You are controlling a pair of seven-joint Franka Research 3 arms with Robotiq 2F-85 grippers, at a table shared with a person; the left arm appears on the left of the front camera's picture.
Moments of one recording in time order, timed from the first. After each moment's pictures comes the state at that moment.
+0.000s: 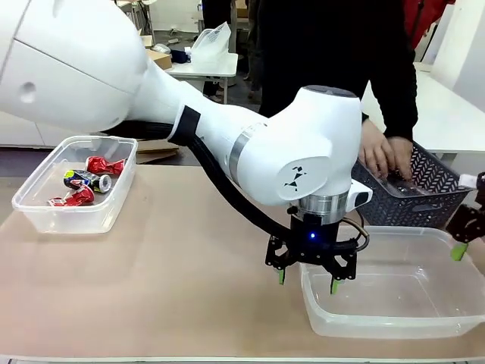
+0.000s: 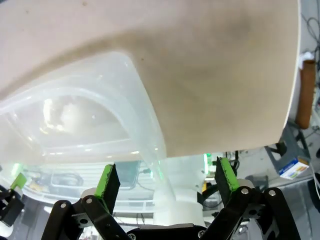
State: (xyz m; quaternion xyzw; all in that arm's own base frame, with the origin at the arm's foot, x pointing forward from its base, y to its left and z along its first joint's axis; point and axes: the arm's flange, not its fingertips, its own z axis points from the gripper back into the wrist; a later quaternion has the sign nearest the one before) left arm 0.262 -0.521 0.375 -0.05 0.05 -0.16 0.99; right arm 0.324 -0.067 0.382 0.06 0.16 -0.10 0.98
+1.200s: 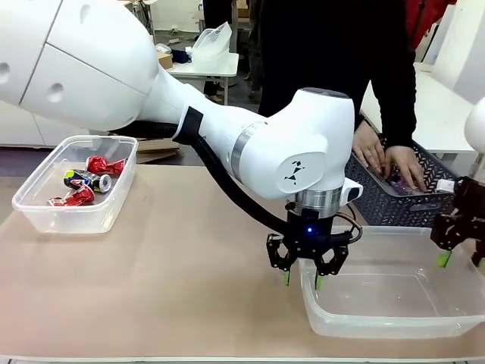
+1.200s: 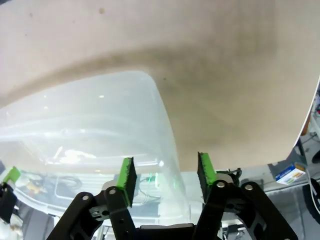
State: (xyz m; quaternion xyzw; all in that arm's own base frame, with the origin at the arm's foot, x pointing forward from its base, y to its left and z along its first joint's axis) left arm 0.283 -0.520 0.366 -0.04 0.06 -0.12 0.99; right arm 0.340 -0.043 0.365 0.06 0.16 -0.08 0.98
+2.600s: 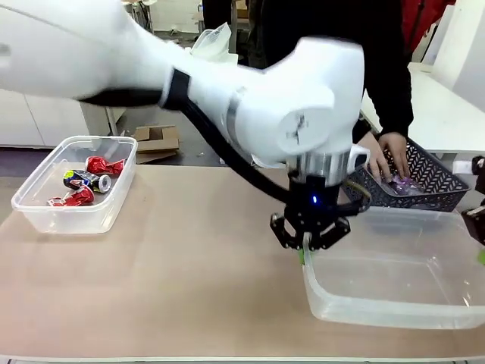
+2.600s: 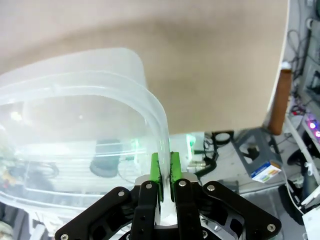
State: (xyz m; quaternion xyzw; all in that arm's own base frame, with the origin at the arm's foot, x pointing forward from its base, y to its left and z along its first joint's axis) left arm 0.278 -0.511 0.439 -0.04 0.05 -0.10 0.99; right arm 0.295 -0.023 0.438 0.00 0.14 -0.03 0.99
